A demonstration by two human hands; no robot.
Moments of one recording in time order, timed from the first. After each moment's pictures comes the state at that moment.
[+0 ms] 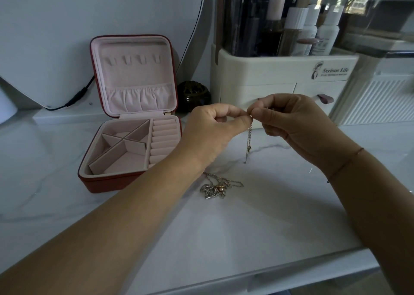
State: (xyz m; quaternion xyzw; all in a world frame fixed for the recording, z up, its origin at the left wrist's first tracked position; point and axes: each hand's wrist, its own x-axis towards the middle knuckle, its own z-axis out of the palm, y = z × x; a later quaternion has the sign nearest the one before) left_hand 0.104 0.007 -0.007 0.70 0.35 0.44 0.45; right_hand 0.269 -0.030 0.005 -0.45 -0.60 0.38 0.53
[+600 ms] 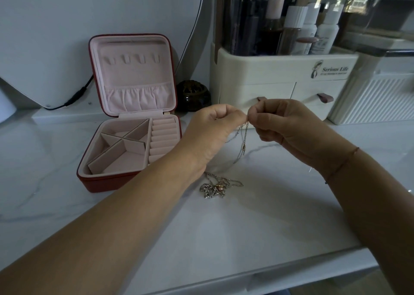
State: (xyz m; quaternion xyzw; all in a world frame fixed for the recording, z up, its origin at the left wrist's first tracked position) left_hand 0.104 0.005 -0.006 0.66 0.36 0.42 0.52; right_hand 0.265 -0.031 0.003 -0.46 -0.61 0.41 0.49
